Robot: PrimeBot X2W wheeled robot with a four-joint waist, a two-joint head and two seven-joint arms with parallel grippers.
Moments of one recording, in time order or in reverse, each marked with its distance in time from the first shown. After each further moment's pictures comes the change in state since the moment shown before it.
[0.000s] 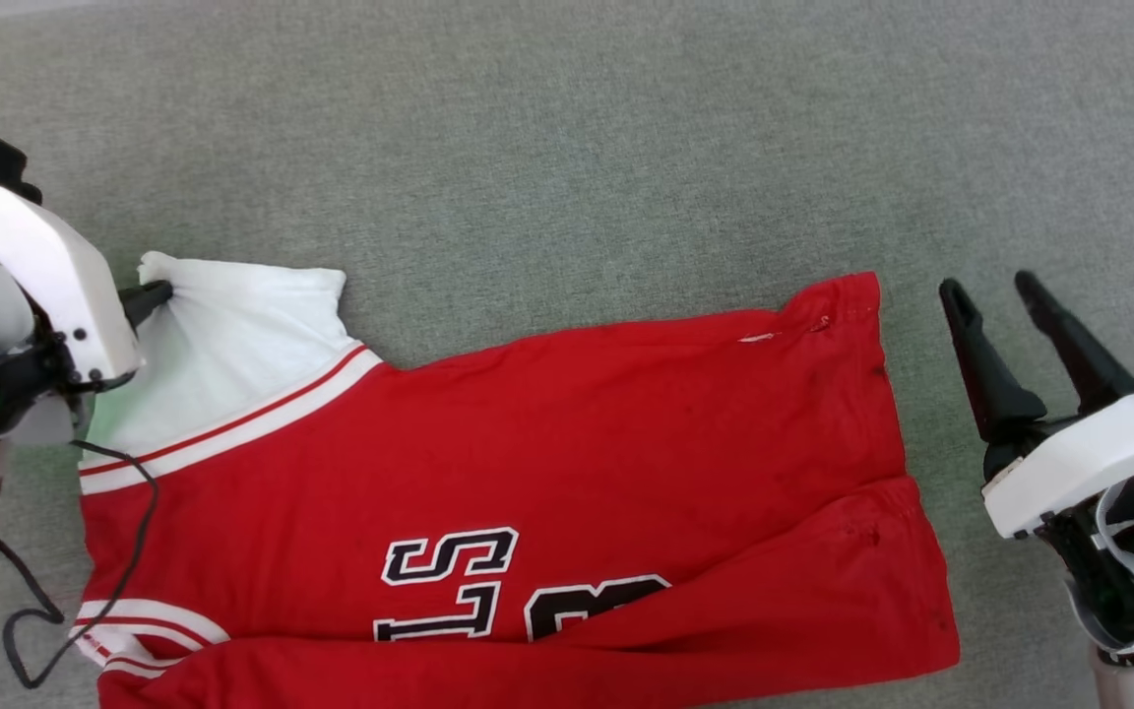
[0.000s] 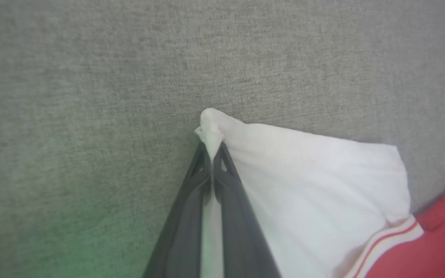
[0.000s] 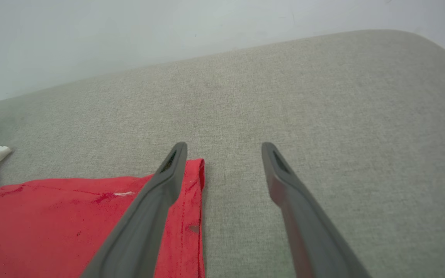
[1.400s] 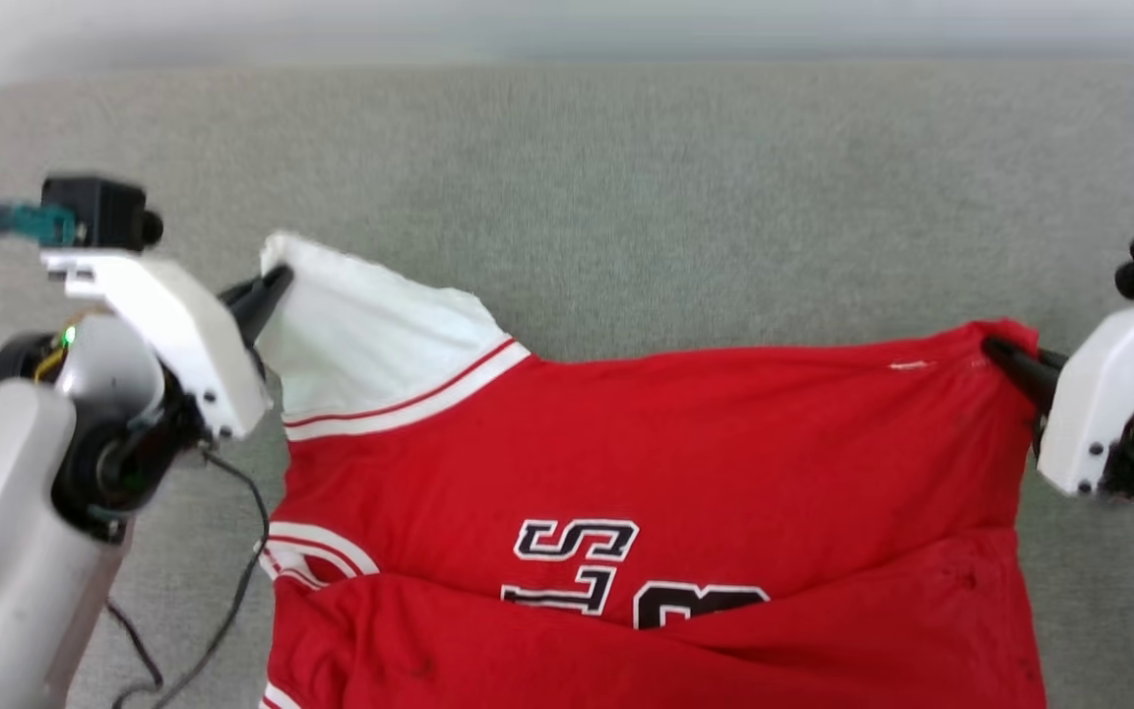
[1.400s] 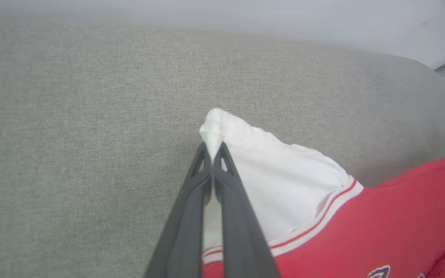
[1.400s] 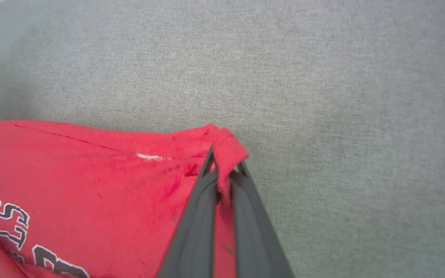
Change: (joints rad) left arm 0.120 -0.089 -0.007 -0.223 0.076 0.016 -0.283; right arm -0.174 -0.141 0.000 0.181 0.111 0.000 0.591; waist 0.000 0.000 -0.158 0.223
